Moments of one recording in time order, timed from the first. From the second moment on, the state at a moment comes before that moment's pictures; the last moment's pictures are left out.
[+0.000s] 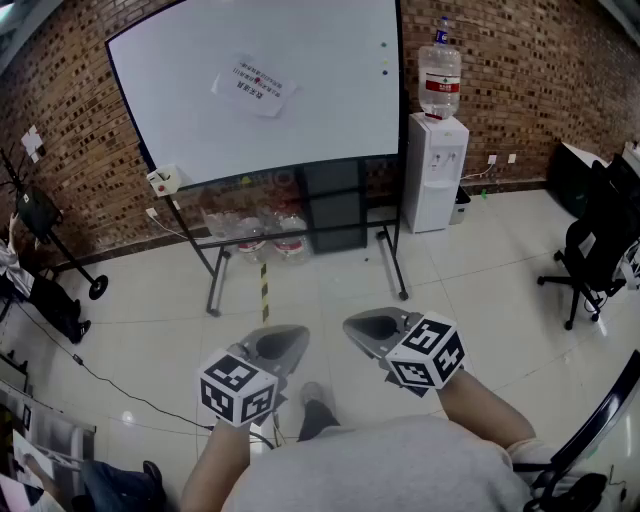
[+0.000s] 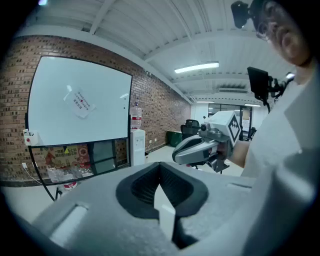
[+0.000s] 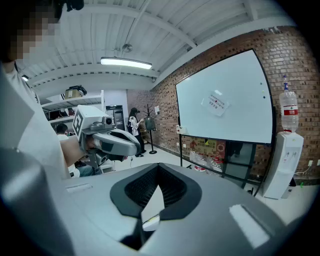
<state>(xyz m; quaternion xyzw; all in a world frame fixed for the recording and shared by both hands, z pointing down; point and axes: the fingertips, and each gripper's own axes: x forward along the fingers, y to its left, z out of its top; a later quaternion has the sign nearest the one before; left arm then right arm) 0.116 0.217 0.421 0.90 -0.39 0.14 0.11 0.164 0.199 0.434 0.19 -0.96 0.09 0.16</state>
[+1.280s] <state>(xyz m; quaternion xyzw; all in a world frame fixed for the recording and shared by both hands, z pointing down) -0.108 -0.147 0.418 0.92 -0.37 0.11 0.12 -0.041 -0.152 0.434 0.25 -0.95 0.09 0.17</state>
